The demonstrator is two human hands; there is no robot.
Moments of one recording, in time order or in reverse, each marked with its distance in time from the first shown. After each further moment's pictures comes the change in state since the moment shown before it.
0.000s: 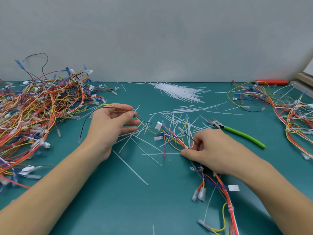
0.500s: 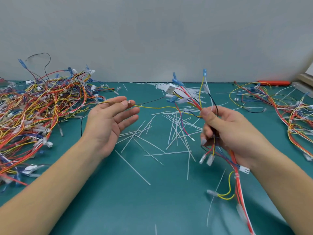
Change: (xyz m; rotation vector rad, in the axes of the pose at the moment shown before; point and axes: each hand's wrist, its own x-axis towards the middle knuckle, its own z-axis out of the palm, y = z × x) left_hand -0.001 0.016 -0.001 -0.387 -0.021 -0.050; right_hand 0.005 -0.002 -0.022 1.277 0.044 -0.046
